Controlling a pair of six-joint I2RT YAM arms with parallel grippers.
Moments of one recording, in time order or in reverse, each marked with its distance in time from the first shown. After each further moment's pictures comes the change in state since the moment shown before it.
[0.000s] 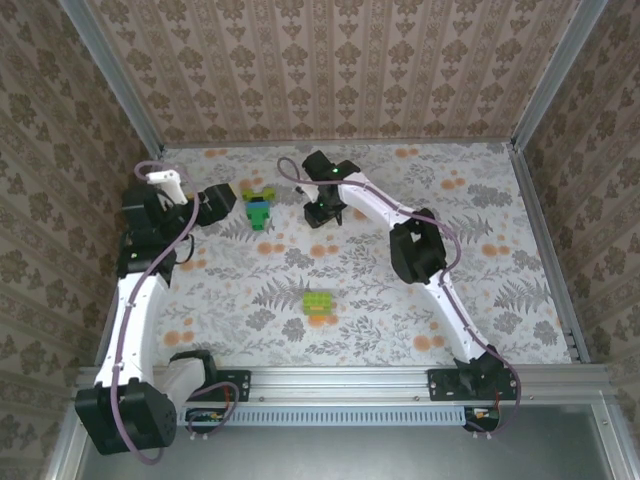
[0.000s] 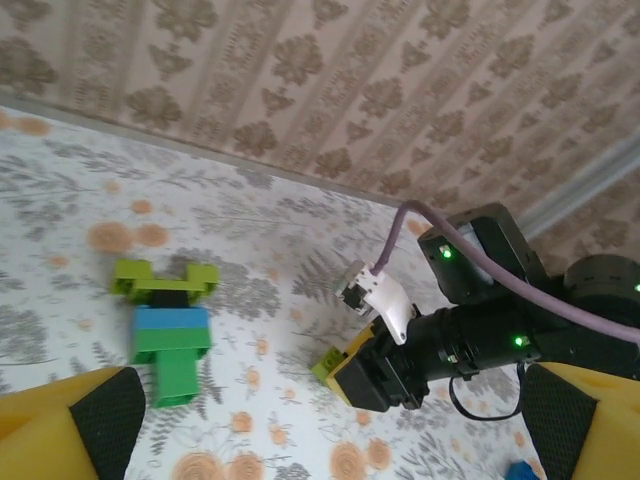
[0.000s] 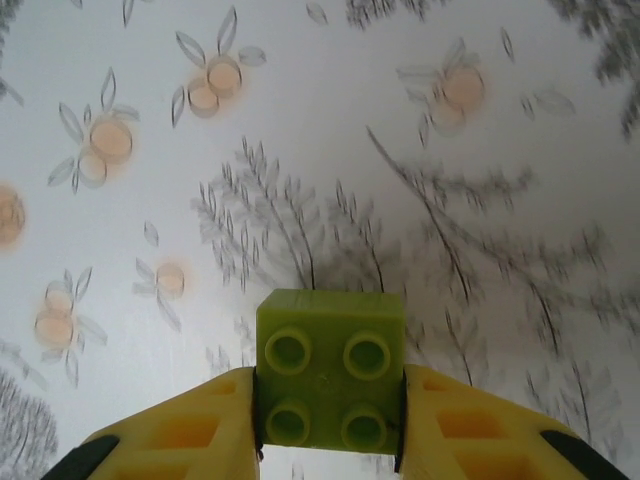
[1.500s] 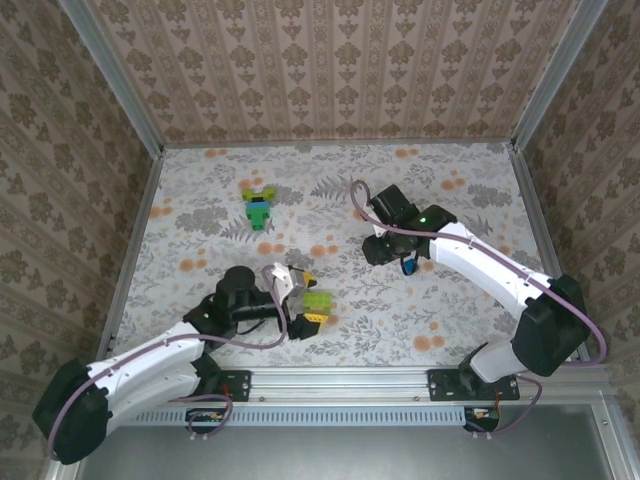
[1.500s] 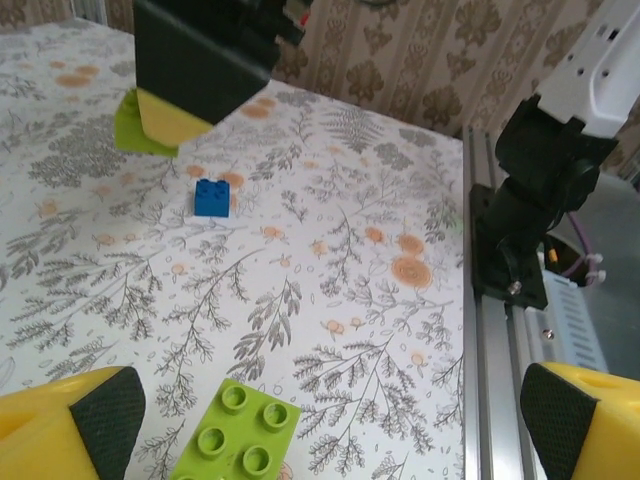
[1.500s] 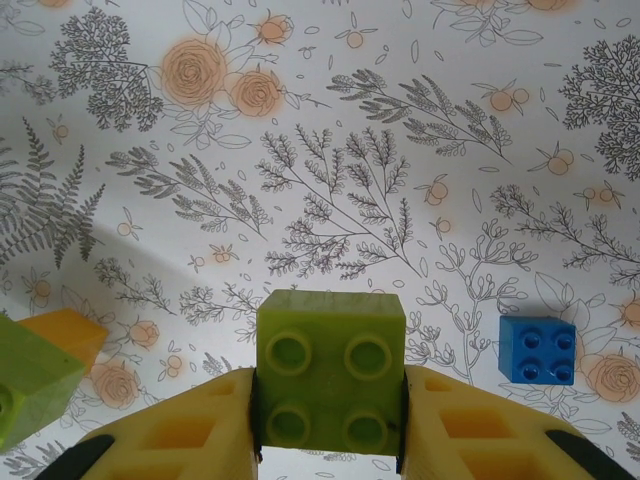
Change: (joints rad) left arm -0.845 -0.163 -0.618 0.482 0.010 0.365; right arm 0.018 -1.062 -1.109 0.174 0.110 0.235
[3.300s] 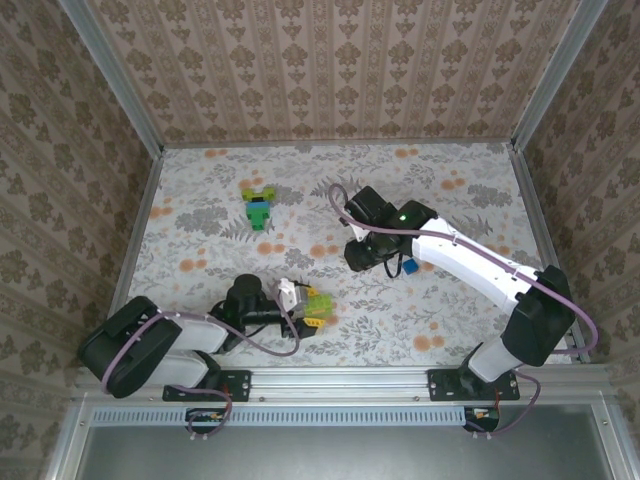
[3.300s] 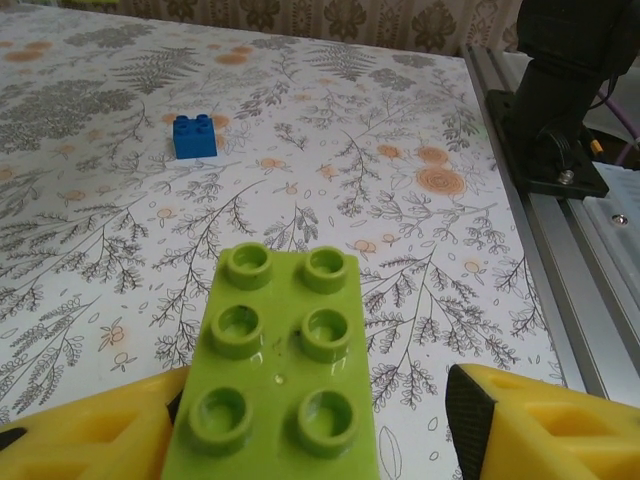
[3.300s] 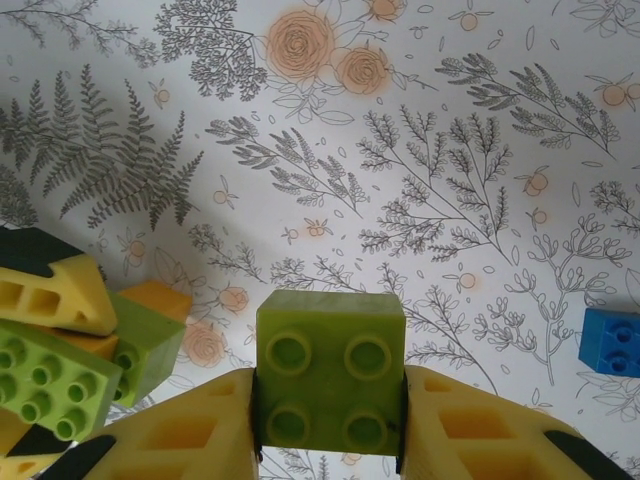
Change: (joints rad) left arm 0.076 0.487 -0.171 0.628 0.148 0.193; right arm 0.130 0.086 0.160 -0.133 -0.017 0.065
